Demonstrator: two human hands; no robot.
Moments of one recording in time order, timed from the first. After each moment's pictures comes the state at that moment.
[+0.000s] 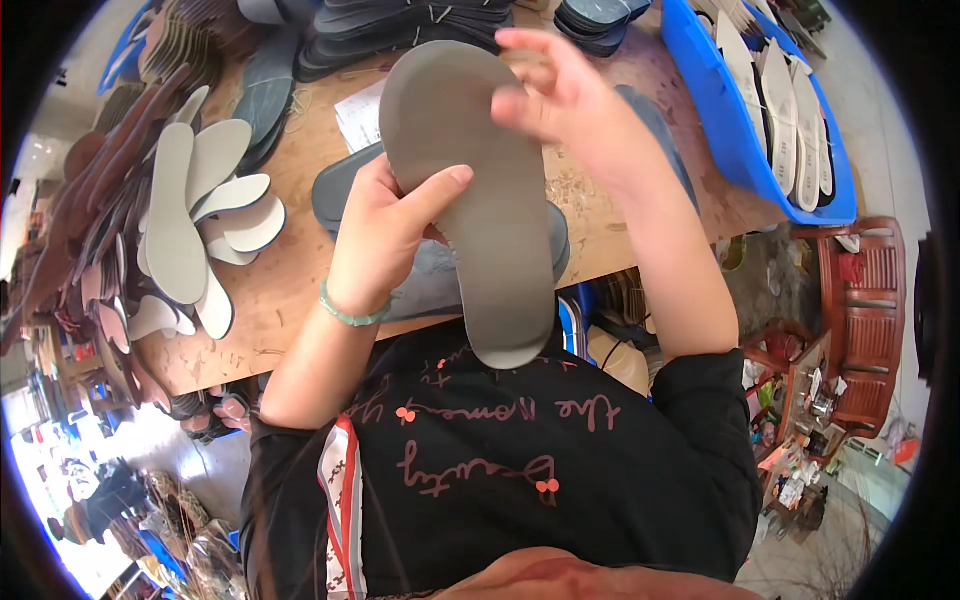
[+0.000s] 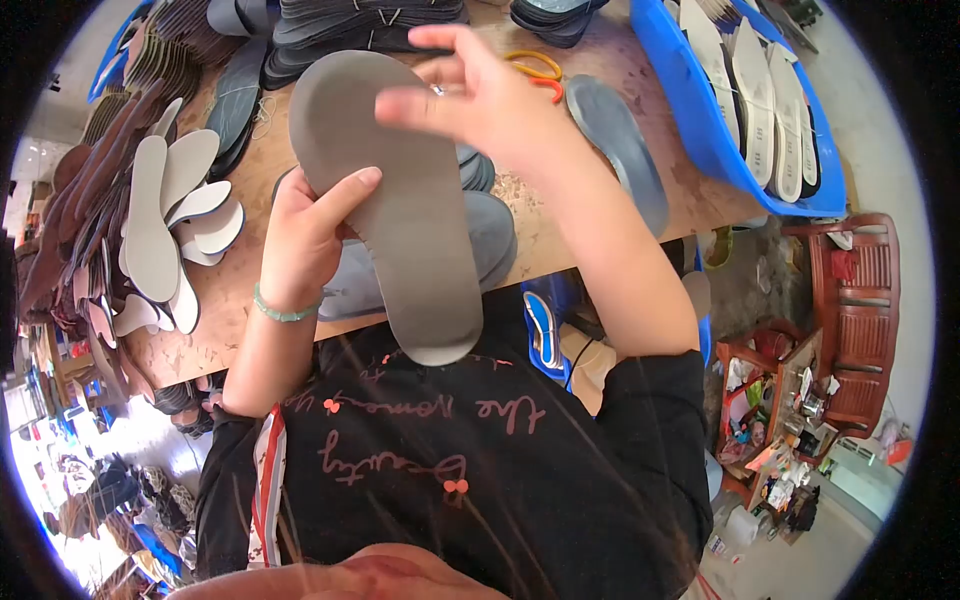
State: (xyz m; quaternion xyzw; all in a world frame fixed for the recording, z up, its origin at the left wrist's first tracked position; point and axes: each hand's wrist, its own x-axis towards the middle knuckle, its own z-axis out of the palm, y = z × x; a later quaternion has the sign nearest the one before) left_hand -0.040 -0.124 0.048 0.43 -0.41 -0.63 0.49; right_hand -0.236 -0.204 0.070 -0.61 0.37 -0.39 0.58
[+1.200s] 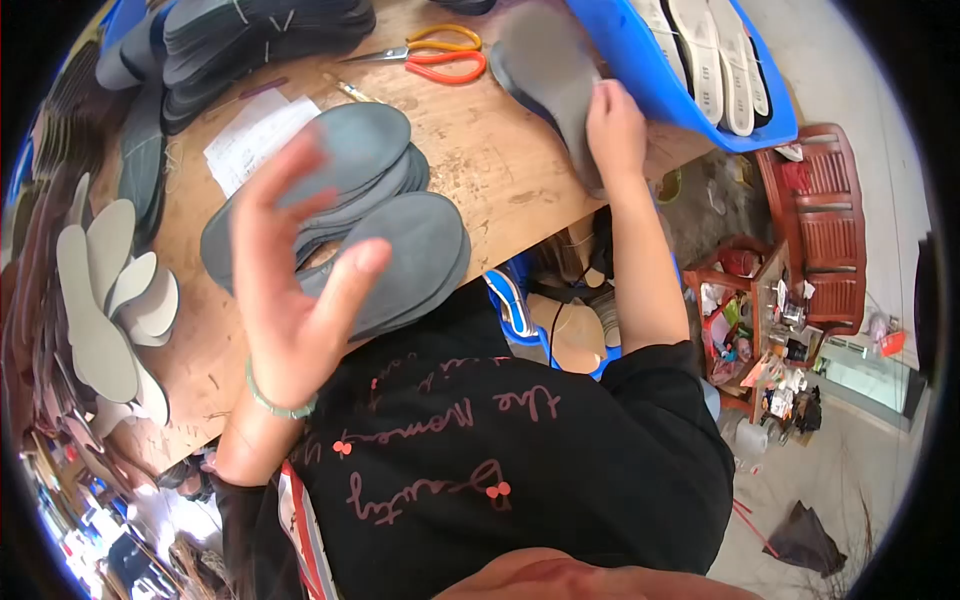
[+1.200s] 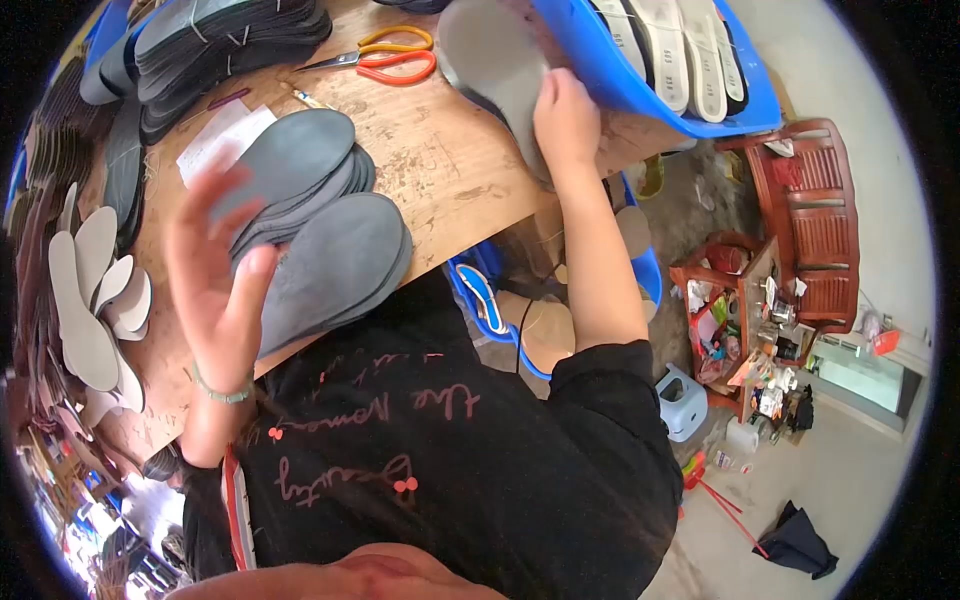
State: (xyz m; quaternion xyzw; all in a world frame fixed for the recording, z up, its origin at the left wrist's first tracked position) left_hand -0.072 -0.118 0.052 0.41 -0.68 -0.35 0.51; right_hand -0.445 -0.224 -0.055 -0.63 0.70 -0.31 -0.07
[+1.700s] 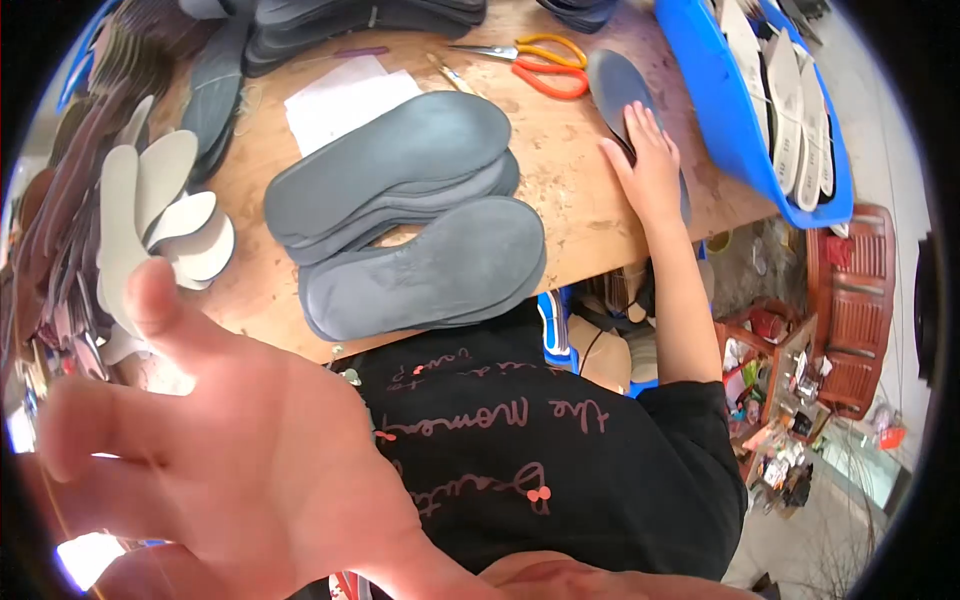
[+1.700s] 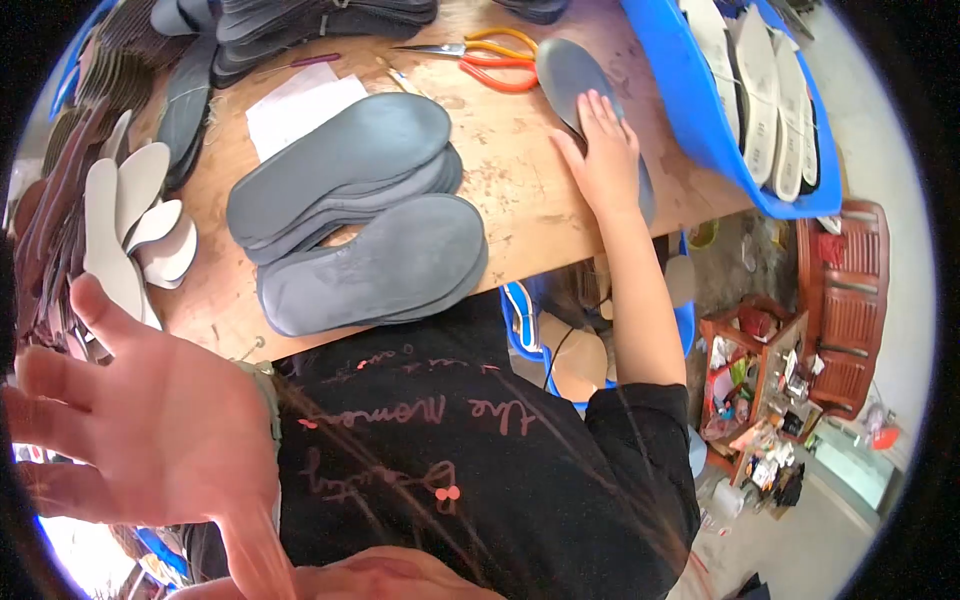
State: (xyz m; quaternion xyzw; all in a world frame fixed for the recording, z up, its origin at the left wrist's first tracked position) left_hand -0.060 -0.091 0.107 0.26 -0.46 -0.11 0.84; right_hand -0.402 -0.227 -0.083 -0.77 0.61 -0.16 -0.08
